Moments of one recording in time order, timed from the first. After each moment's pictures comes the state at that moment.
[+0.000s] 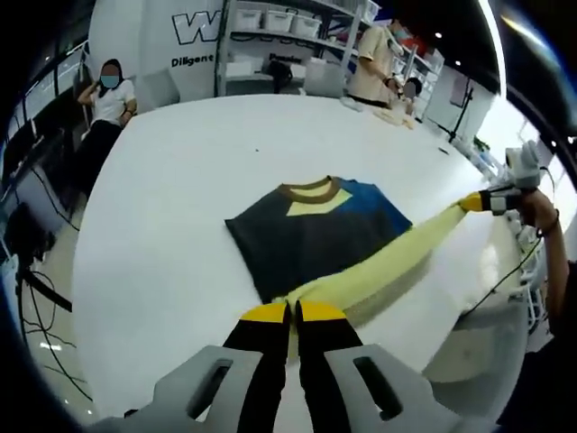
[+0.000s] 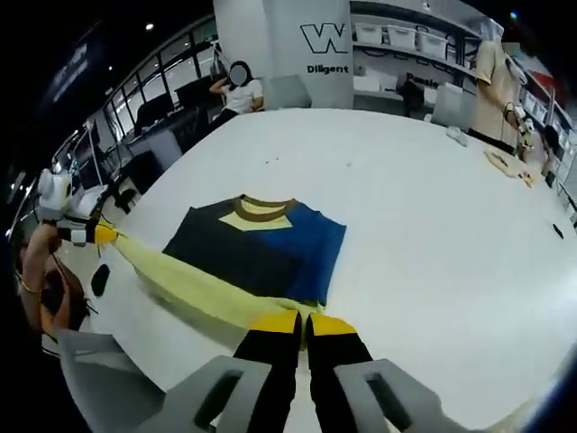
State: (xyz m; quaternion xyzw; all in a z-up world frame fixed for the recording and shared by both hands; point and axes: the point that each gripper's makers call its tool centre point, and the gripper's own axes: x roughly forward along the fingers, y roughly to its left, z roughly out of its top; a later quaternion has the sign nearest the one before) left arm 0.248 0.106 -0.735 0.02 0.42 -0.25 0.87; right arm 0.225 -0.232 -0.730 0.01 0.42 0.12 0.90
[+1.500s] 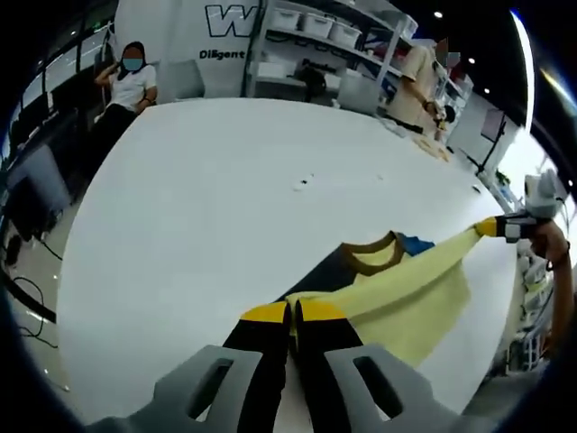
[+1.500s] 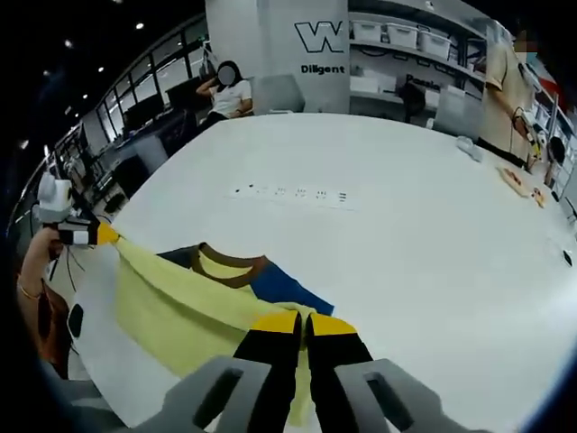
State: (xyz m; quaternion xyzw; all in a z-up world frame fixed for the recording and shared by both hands) left arm 0.410 0.114 -0.783 -0.03 0.43 -0.19 0.88; right arm 0.381 -0.235 -0.763 0.00 0.43 0.11 0.90
